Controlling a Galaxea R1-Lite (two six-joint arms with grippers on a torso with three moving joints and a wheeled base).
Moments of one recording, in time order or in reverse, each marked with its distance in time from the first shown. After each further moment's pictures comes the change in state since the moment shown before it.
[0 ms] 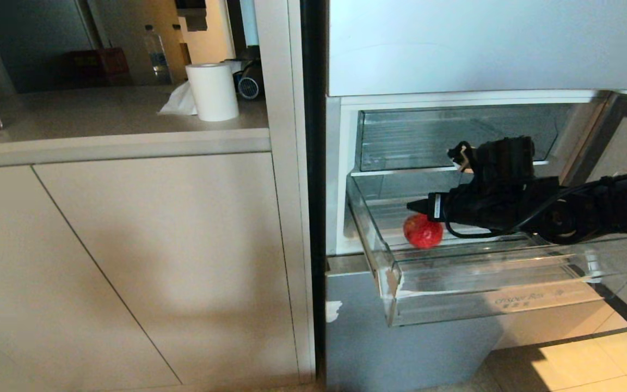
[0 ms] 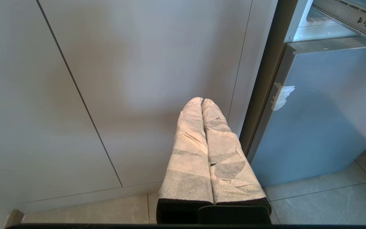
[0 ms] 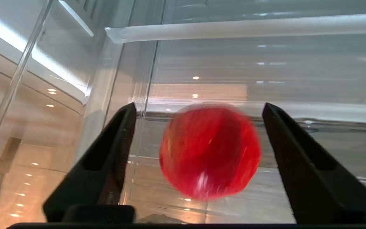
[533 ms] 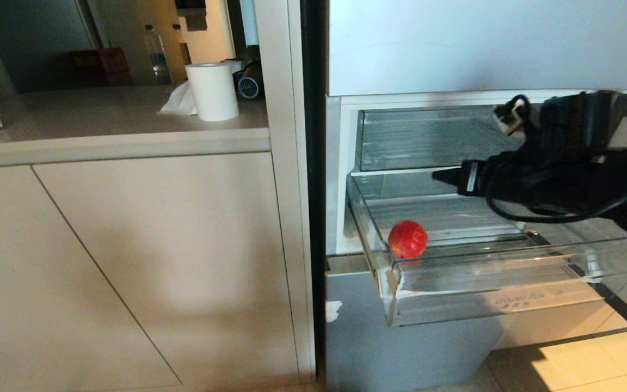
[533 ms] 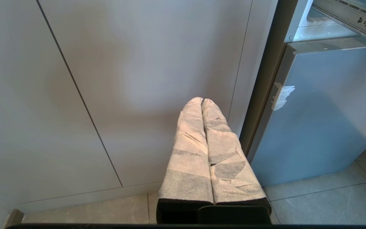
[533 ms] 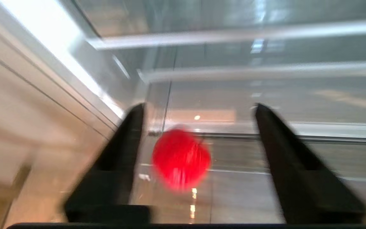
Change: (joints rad) left arm 0.000 0.000 0.000 0.000 0.000 0.000; right arm -0.001 -0.253 0.081 0.014 -0.023 0.012
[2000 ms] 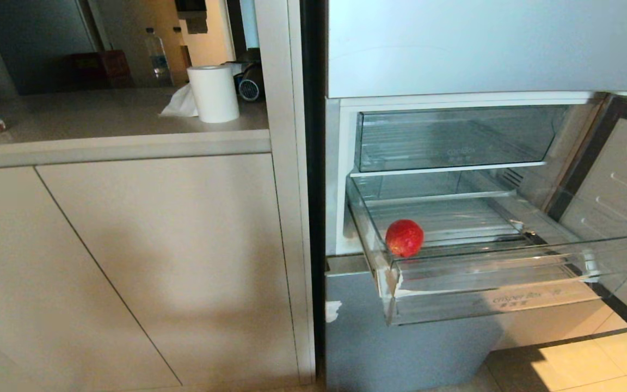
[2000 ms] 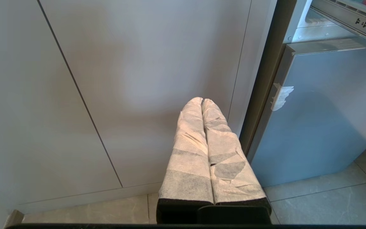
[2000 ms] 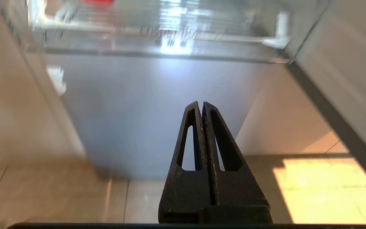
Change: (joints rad) left arm 0.000 0.000 0.000 0.000 0.000 0.000; right arm -0.271 -1.680 1.220 0.261 -0.011 -0.269
